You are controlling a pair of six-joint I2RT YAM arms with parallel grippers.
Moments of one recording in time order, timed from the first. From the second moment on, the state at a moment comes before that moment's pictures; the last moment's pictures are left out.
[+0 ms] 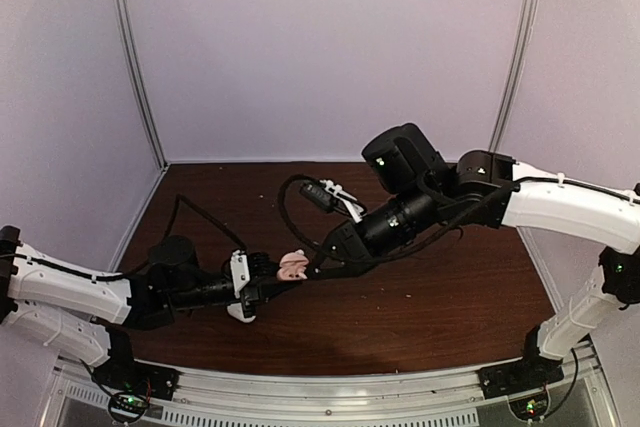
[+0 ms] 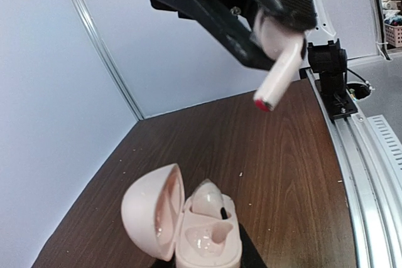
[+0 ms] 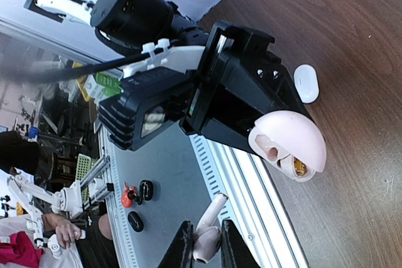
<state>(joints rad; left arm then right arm) -1.09 1.18 0.39 0.72 0.22 0.40 1.12 1.51 1.47 -0.66 -0.52 0.47</state>
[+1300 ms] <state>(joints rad) -1.13 1.43 0.38 1.15 -0.19 0.63 1.00 1.48 1.33 -0.38 -0.46 0.73</state>
